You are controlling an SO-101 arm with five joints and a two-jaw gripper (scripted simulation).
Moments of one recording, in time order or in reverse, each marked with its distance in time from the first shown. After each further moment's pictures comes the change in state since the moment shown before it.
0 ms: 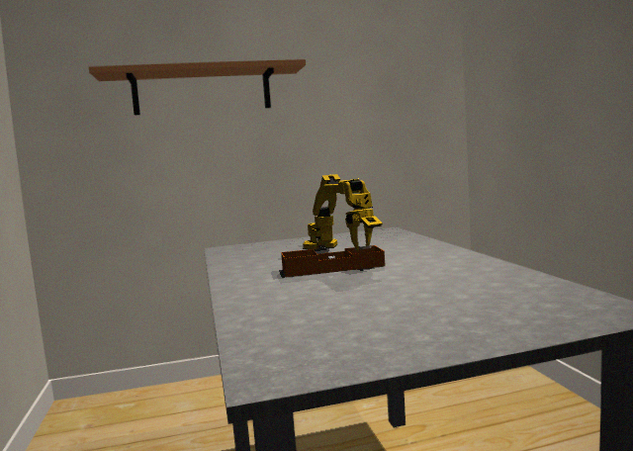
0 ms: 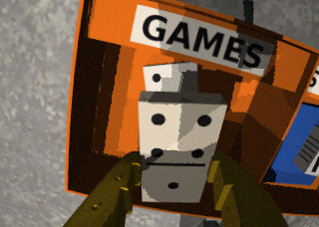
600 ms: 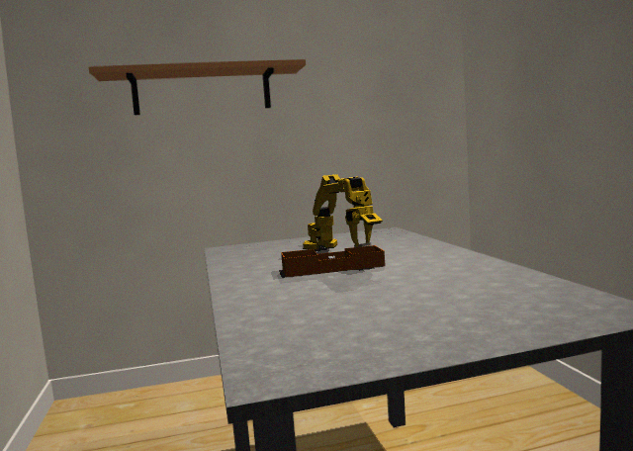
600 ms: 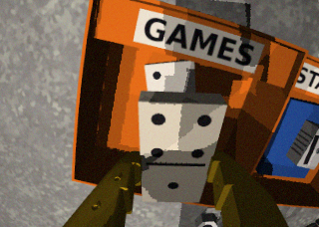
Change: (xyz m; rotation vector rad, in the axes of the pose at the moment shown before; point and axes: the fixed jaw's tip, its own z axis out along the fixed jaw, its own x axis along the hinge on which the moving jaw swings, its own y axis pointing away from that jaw) arm -0.001 0.000 -0.007 0.000 0.000 0.000
